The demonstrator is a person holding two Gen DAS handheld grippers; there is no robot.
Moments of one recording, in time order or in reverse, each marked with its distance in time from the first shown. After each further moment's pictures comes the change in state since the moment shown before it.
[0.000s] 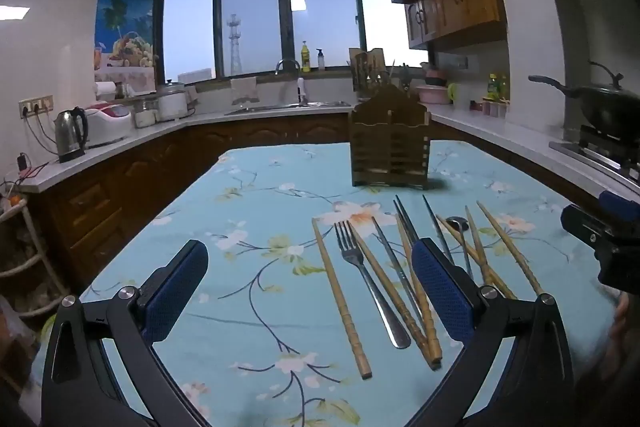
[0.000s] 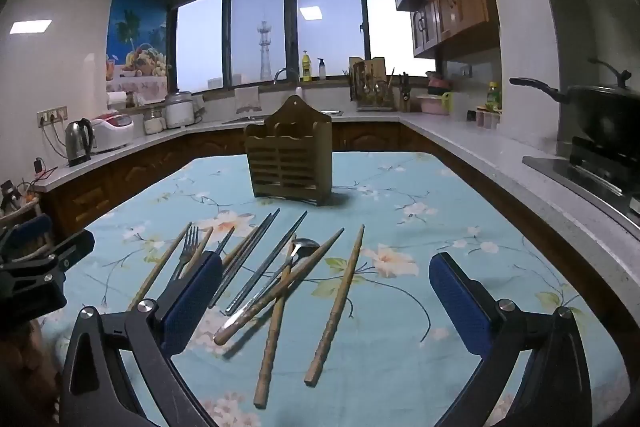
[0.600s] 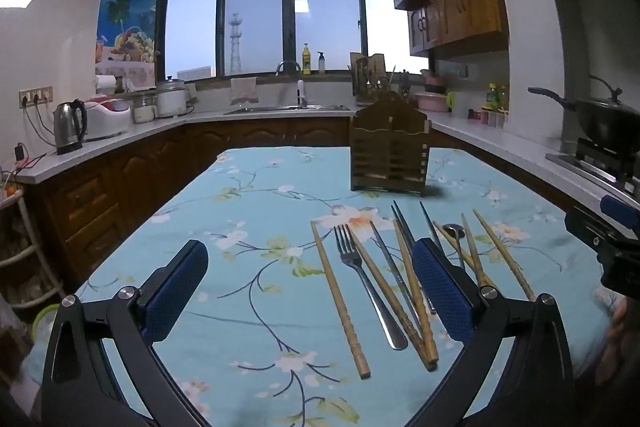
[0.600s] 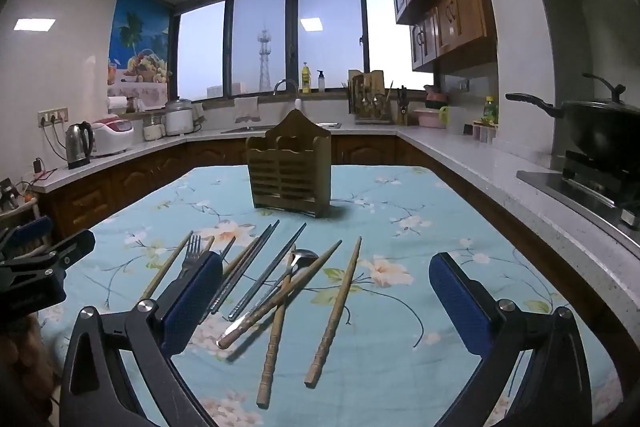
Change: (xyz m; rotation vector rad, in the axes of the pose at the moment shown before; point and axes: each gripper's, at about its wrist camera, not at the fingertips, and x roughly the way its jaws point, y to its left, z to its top) left arm -0.007 0.009 -0.001 -0.067 -0.018 -0.035; right arm -0.012 0.000 0.005 -0.004 -0.044 -0.008
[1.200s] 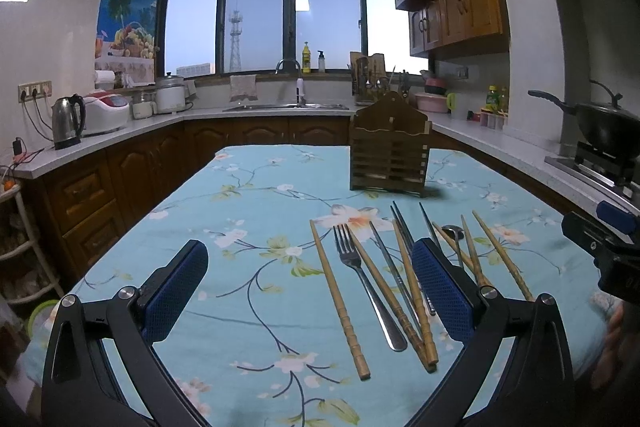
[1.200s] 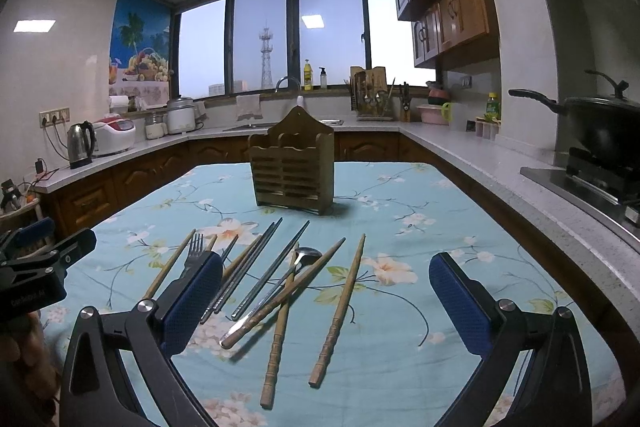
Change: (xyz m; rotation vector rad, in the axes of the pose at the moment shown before) left arm 0.001 0.001 0.000 -0.008 0.004 -0.004; right arm 0.003 0.005 -0.001 0.002 0.011 0.013
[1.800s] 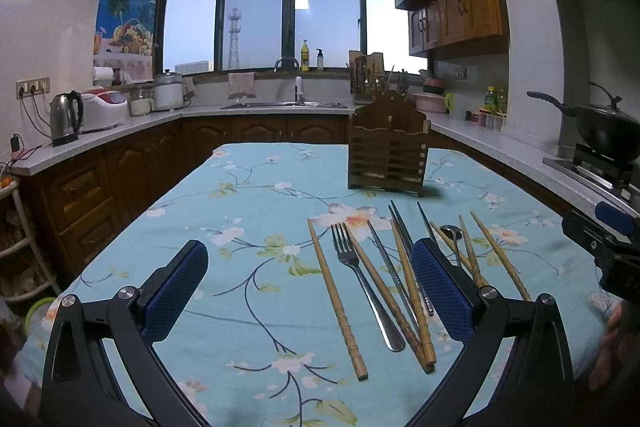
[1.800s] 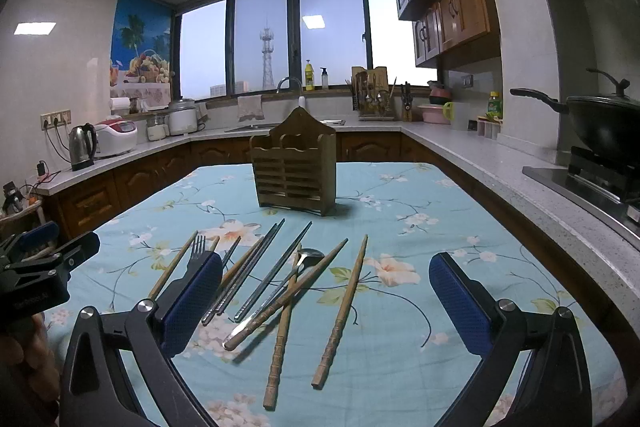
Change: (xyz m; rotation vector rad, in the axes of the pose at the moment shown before) left arm 0.004 -0.003 0.000 -0.007 0.010 -0.008; right arm 0.004 0.002 -0.001 0.005 -0.002 0.004
